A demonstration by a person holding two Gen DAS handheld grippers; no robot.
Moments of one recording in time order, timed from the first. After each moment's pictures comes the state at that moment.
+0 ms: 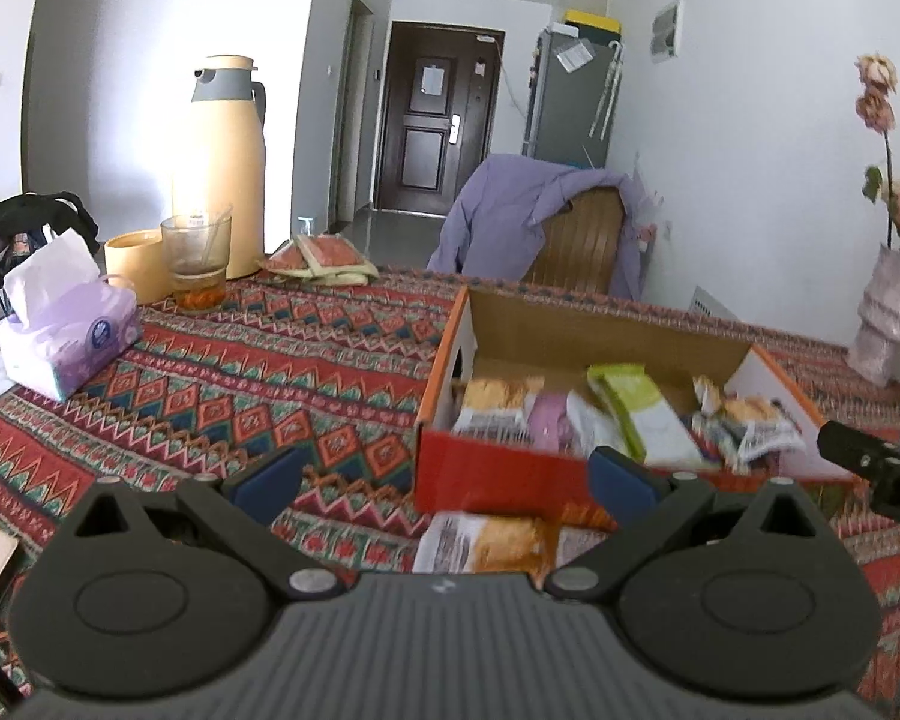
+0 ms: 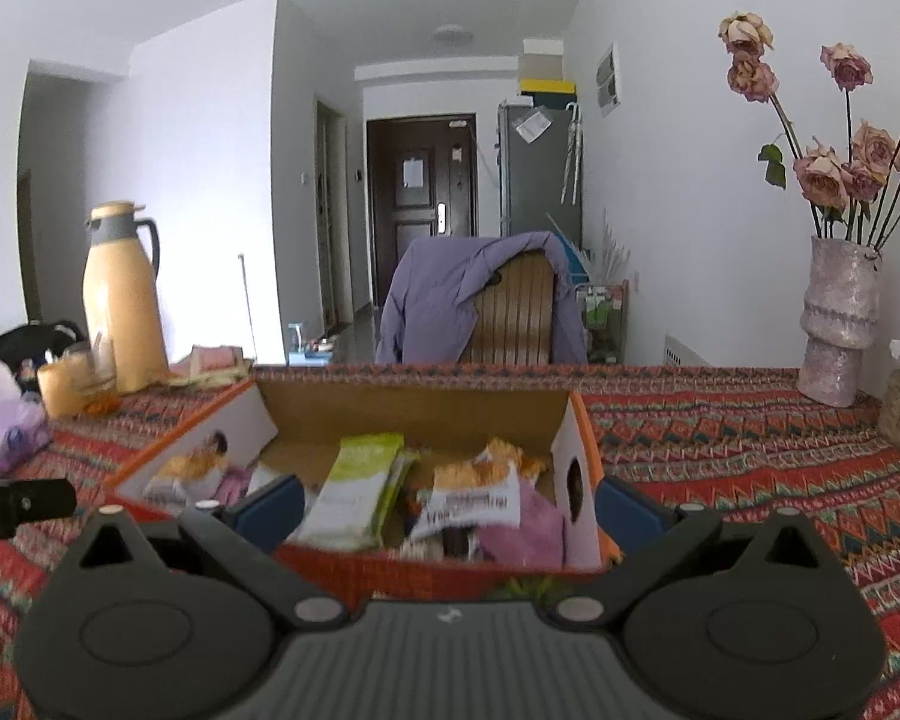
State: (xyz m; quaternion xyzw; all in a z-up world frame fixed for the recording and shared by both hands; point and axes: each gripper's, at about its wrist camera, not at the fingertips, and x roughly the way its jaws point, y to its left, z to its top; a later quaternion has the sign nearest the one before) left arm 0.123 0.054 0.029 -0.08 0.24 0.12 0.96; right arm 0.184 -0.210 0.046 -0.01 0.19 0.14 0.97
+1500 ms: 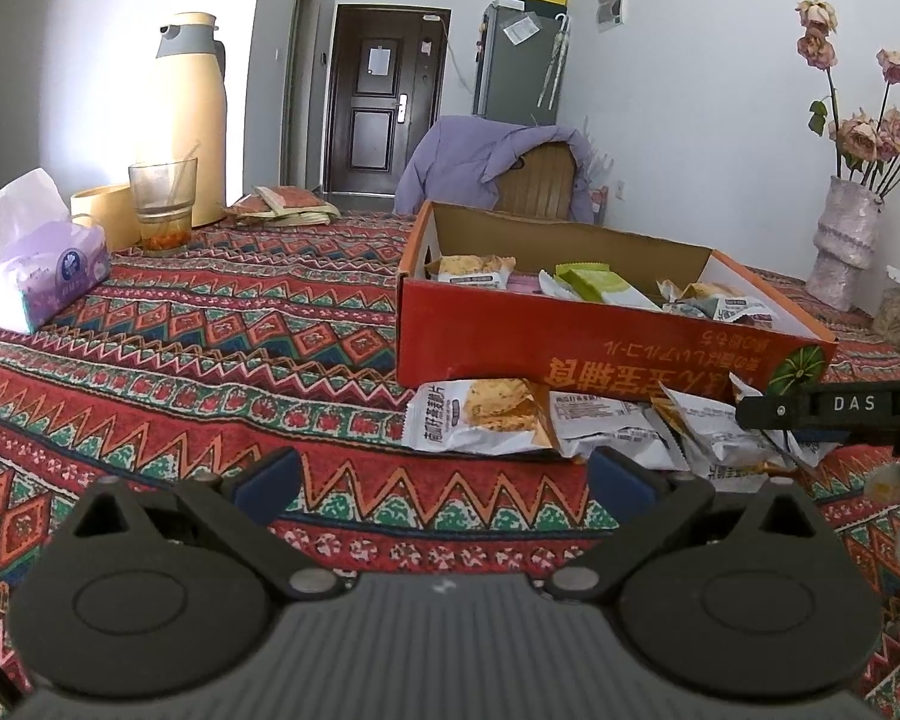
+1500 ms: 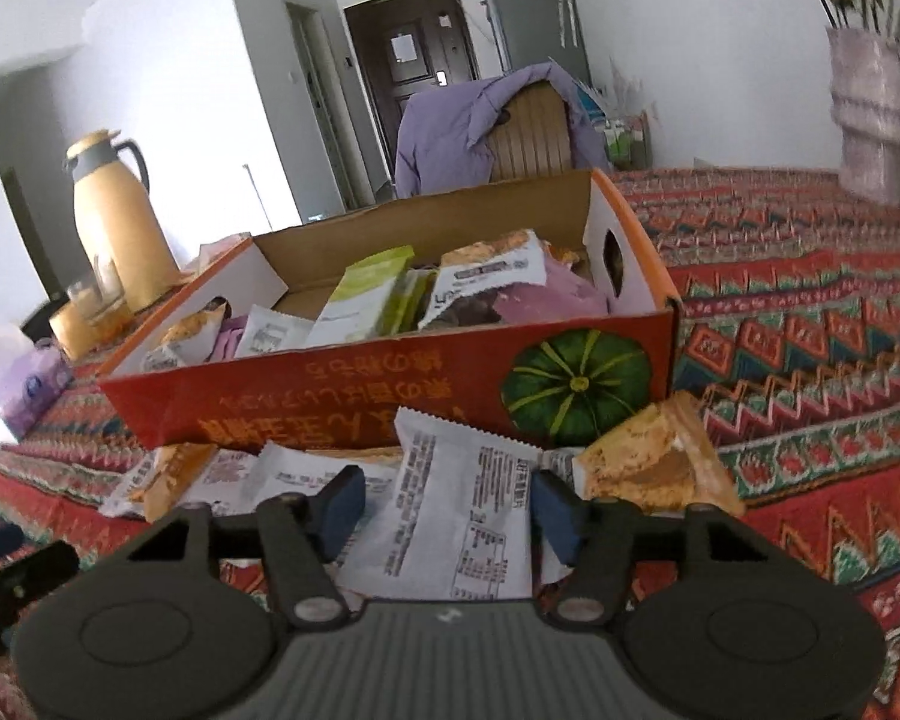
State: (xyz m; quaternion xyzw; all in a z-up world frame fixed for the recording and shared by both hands) left arm 0.089 0.053 -0.029 -0.07 0.25 0.07 0.96; right arm 0.208 -0.222 -0.023 0.08 0.34 0.18 0.92
